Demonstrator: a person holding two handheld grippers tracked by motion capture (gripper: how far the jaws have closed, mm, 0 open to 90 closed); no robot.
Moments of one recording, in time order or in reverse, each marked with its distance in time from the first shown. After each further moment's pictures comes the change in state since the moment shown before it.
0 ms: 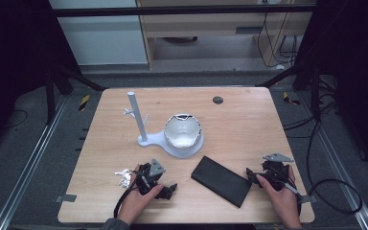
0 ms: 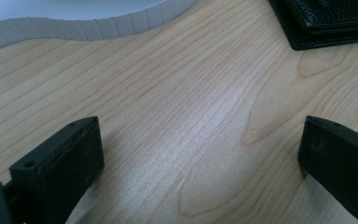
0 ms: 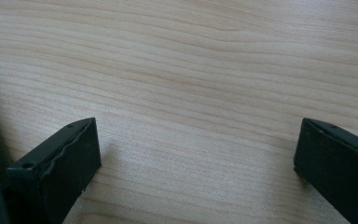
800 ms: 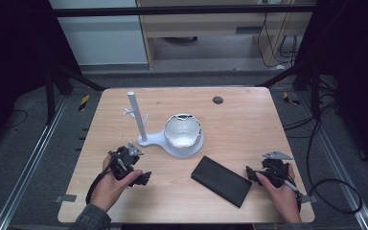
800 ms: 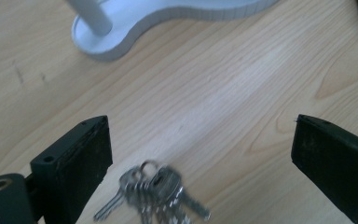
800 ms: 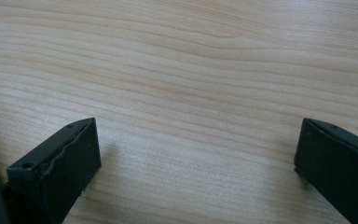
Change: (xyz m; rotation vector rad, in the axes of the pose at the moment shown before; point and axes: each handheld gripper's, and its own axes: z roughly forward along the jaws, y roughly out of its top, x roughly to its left) left arm 0.049 0.035 -0.085 0.242 0.172 -0.046; right arm -0.002 0.005 0.005 0.002 -0.006 0.003
